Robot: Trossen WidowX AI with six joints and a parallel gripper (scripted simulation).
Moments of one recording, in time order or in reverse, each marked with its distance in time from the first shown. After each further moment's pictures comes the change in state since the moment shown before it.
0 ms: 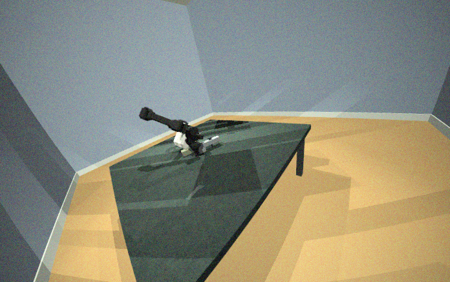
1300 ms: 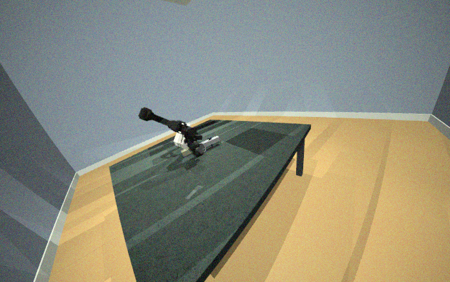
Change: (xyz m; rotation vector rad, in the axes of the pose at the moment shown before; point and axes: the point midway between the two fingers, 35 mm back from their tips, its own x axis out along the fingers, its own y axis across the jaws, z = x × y) arm 0.001 0.001 -0.010 -0.011 0.001 0.008
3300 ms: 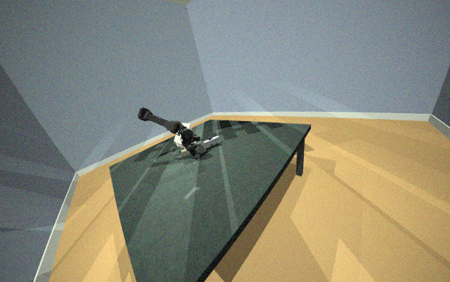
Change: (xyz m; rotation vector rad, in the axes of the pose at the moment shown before) arm 0.001 -0.002 -0.019 0.000 0.002 -0.006
